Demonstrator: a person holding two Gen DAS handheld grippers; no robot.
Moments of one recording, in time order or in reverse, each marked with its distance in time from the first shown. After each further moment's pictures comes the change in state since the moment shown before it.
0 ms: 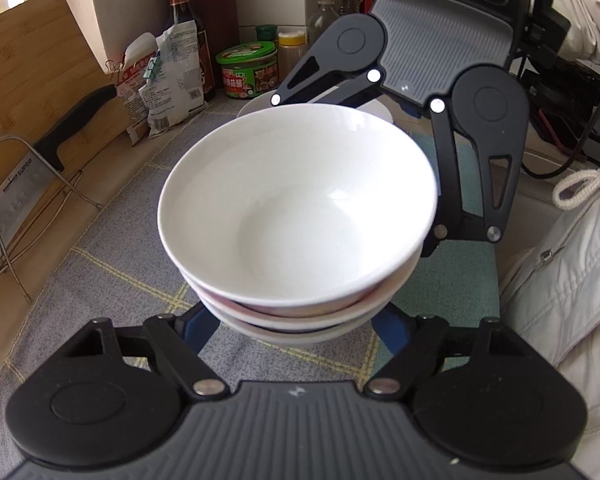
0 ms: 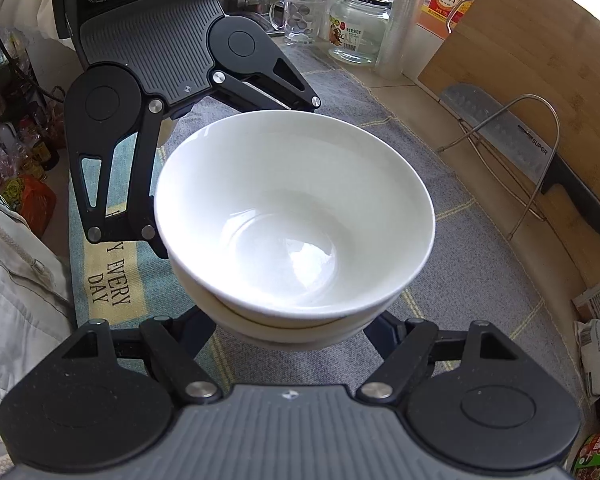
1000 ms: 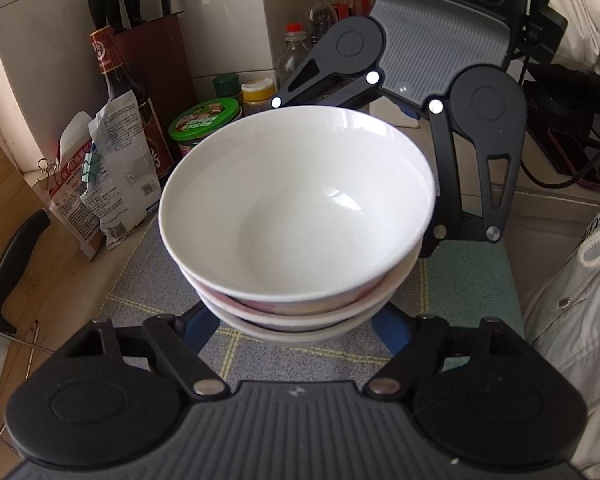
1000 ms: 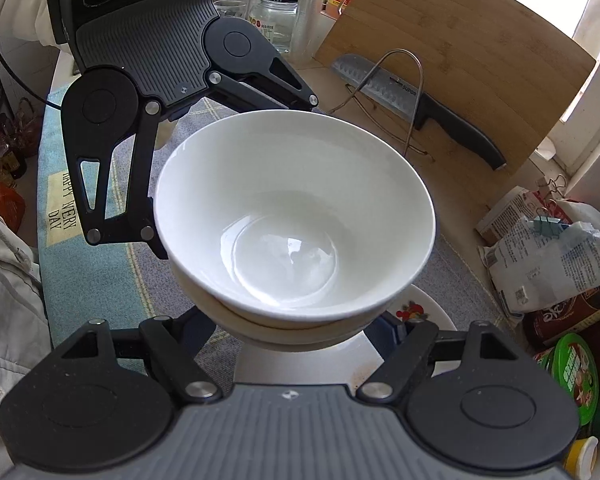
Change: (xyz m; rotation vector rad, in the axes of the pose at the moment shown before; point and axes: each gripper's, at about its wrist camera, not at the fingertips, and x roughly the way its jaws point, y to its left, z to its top) left arm 0.074 -0.009 0.113 0.138 -0.048 -0.033; right arm -0.071 -0.073 -0.080 0.076 -0.011 -0.117
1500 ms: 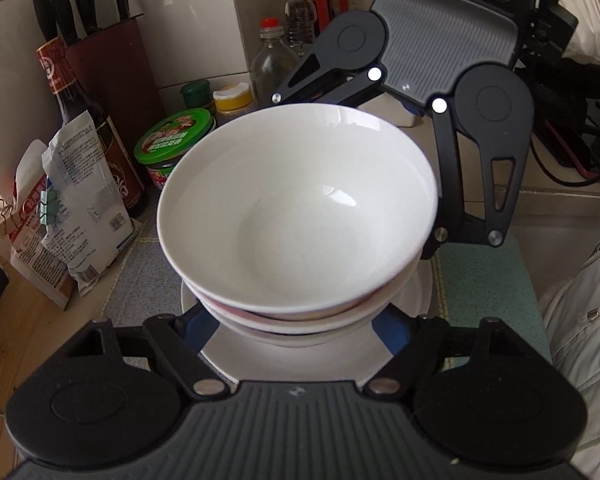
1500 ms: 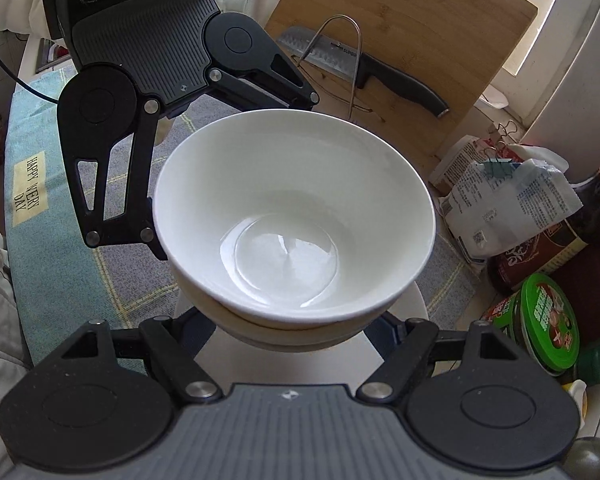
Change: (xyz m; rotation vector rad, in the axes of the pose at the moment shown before) left arm 0.049 0.006 0.029 0.082 0.005 -0.053; right arm -0.009 -0.027 -0.036 0.082 0.037 -0.082
